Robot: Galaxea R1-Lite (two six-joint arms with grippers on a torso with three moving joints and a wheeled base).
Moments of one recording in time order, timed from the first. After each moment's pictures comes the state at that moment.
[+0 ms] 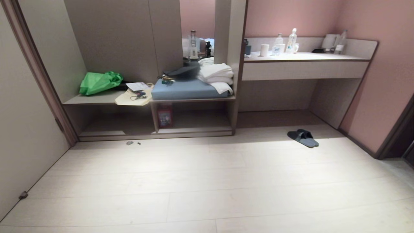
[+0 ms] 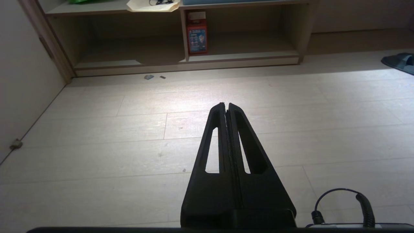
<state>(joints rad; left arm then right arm) 0.00 0.00 0.00 0.00 0.00 -0.01 0.00 0.00 0.00 -0.15 0.19 -0.17</state>
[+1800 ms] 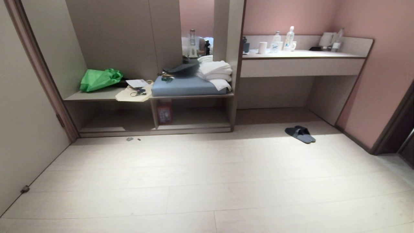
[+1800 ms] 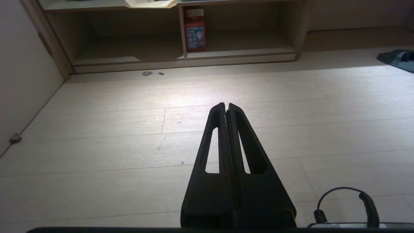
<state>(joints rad) 0.00 0.00 0.00 0.00 0.00 -0.01 0.00 0.00 0.00 -0.13 0.13 -0.16</state>
